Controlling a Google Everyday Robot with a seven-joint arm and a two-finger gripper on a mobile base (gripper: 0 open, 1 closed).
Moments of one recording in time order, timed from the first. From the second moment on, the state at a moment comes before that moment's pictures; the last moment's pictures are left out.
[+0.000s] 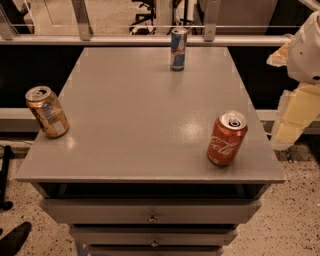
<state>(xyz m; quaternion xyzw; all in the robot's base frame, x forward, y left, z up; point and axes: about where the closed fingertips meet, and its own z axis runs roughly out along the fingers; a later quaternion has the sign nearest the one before) 0.438 -0.216 0.977 -0.60 0.78 -0.04 0.16</state>
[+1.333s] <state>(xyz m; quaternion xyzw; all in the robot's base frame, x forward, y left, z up) 0.453 -0.239 0.930 -0.52 0.78 0.13 0.33</state>
